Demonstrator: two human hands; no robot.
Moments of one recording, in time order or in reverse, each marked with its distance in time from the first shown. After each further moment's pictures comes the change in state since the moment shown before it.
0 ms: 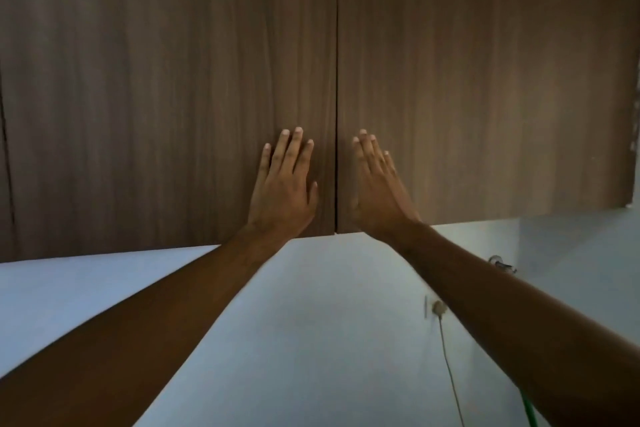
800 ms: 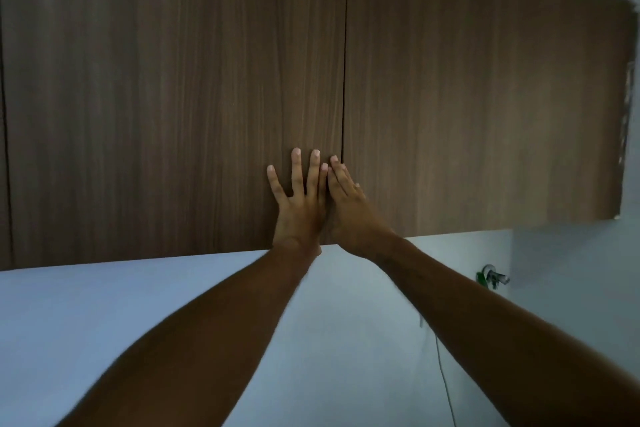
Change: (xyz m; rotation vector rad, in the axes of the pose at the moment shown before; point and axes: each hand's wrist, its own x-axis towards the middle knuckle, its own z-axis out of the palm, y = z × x) left_hand -0.011 0.031 0.012 0.417 -0.248 -0.038; right_hand 0.006 -0.026 0.027 0.206 -0.202 -0.050
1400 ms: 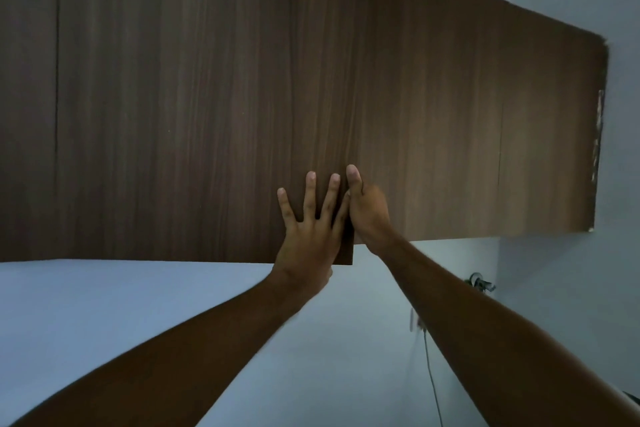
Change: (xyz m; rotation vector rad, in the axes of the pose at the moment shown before) left_hand -0.061 -0.001 -0.057 -0.170 0.108 0.147; right_hand -0.018 -0.039 -0.049 0.805 0.321 0.450
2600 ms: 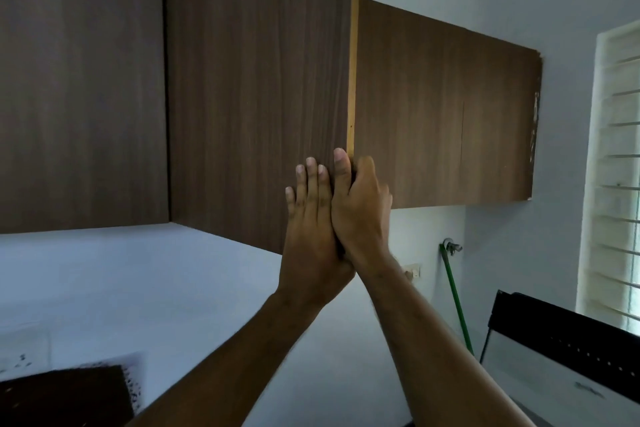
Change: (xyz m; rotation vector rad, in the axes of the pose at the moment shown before) left_hand -0.151 -0.051 -0.185 -0.508 0.431 -0.199; right_hand -0.240 -0.191 0.032 -0.282 0.356 -0.327
